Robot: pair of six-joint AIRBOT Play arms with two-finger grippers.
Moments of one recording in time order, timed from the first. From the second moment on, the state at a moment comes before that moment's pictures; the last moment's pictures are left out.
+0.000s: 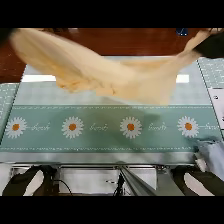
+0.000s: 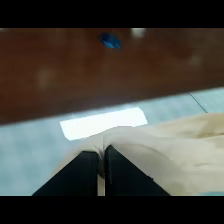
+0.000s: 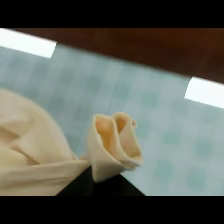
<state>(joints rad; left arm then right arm) 0.25 -0.72 1.44 0.78 -1.11 -1.20 -0.07 -0.99 1.58 -1.24 1.22 1.33</state>
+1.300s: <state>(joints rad) 0.39 -0.63 1.45 1.05 -1.72 -1.45 -0.07 -0.85 1.59 -1.47 1.82 1.49</state>
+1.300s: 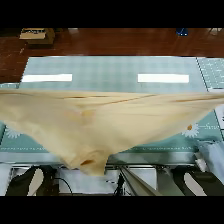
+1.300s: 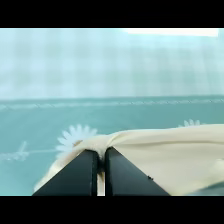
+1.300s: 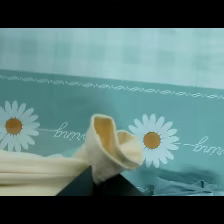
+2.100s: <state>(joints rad) 0.07 -1.23 1.28 1.00 -0.92 -1.15 -0.07 -1.52 1.59 -1.33 1.10 1.49</state>
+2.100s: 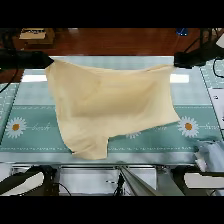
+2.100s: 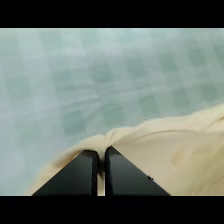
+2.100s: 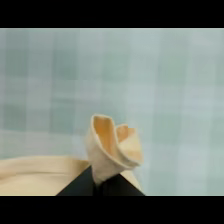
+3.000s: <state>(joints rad) 0.27 -1.25 1.07 1.14 -1.46 -1.30 -0.26 -1.52 1.56 -1.40 1.38 1.40</state>
